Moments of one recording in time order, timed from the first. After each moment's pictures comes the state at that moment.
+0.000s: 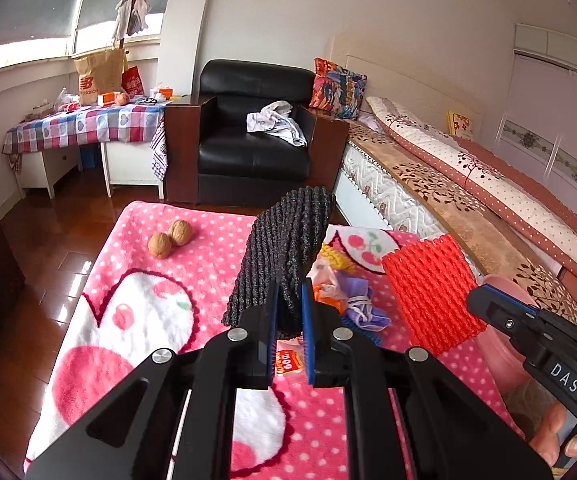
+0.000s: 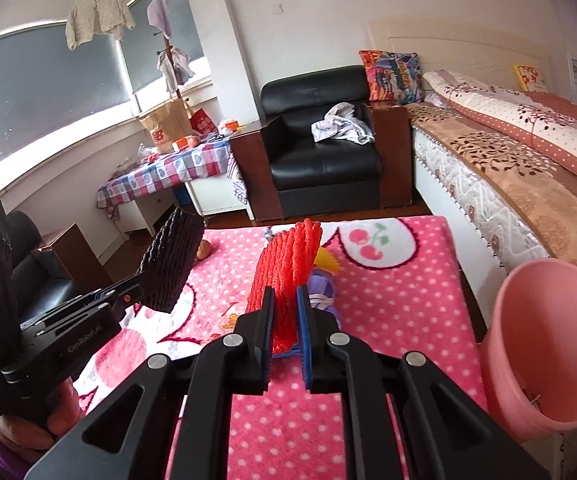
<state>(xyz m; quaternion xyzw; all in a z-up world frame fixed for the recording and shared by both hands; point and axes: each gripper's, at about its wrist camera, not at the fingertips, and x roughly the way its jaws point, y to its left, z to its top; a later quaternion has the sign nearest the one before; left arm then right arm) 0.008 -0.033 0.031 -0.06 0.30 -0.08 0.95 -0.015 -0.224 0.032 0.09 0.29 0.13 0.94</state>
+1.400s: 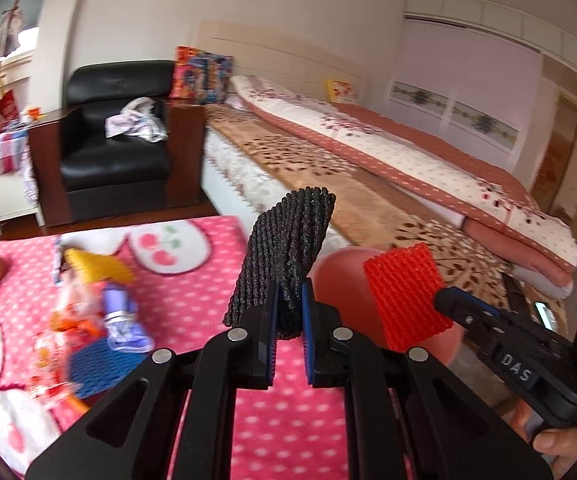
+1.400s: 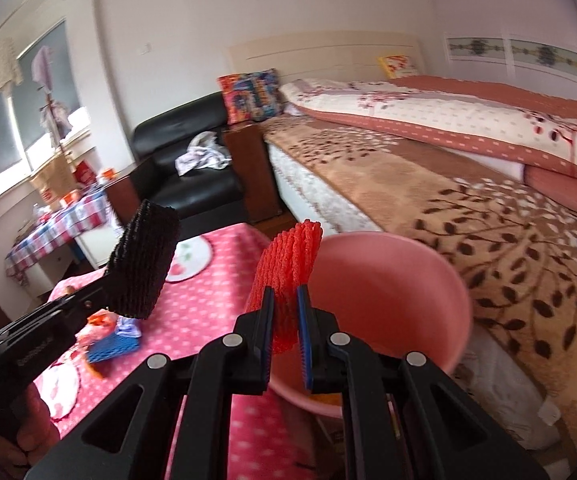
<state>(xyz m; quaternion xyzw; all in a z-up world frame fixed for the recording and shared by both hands) 0.008 -0.226 0.025 -0.02 0.29 -0.30 0.91 -0.072 -0.416 0.013 0.15 0.27 -0.09 0.95</state>
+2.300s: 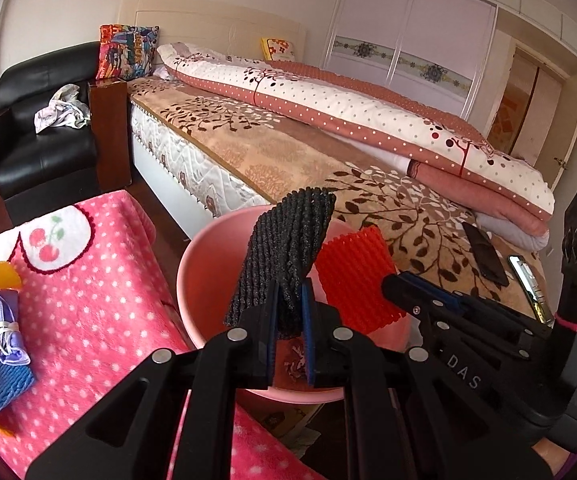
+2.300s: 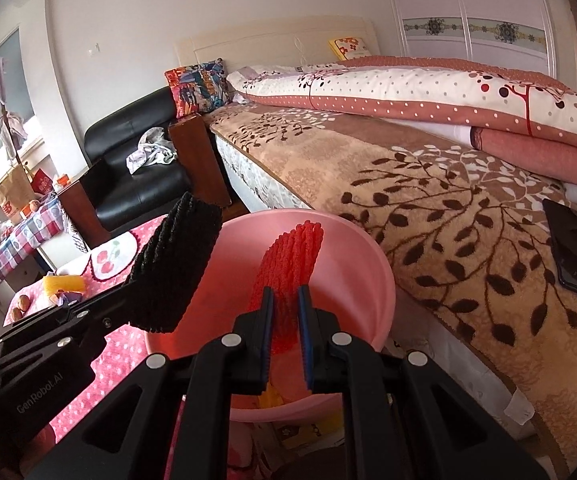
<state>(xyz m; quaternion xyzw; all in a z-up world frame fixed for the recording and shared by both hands) 0.005 -0.332 -0.011 0.04 0.34 -0.38 0.86 -0.077 -0.477 -0.027 0.17 0.30 -0.16 0.93</state>
